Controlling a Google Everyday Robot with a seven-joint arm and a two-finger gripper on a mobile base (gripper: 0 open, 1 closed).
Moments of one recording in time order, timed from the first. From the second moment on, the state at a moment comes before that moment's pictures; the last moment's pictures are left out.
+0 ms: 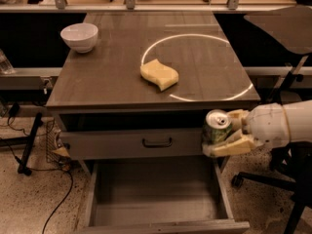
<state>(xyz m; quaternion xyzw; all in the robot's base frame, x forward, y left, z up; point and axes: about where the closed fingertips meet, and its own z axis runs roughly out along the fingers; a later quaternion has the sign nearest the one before) 0.452 -0.154 0.812 -0.56 0.64 0.32 0.42</state>
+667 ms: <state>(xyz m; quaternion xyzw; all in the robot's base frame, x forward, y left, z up) 0.404 -0.104 0.681 -0.60 0.60 0.32 0.42</state>
